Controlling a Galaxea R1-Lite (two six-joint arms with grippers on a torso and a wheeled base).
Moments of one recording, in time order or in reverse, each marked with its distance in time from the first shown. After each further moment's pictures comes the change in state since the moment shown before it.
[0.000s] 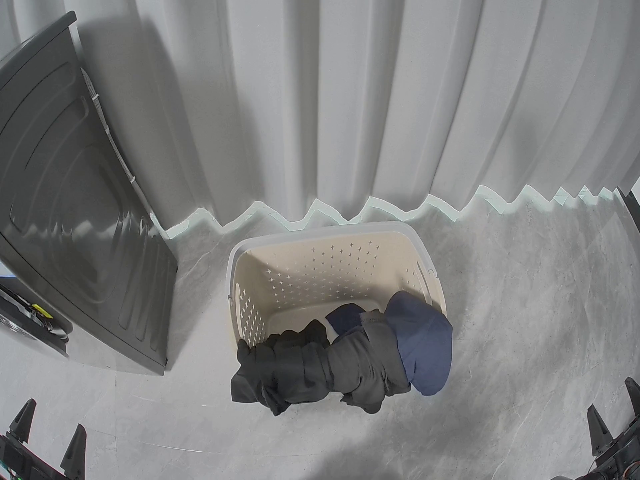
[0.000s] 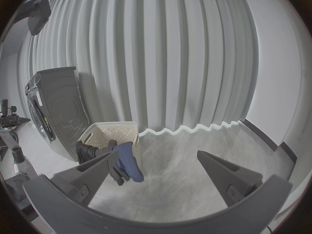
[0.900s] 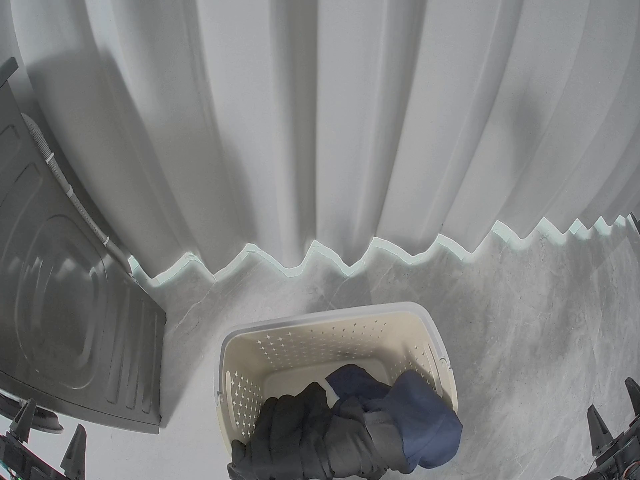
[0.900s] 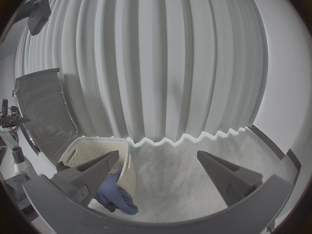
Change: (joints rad) left arm 0.000 0.000 0.000 0.000 0.000 0.000; right arm 0.000 0.000 0.000 0.000 0.000 0.000
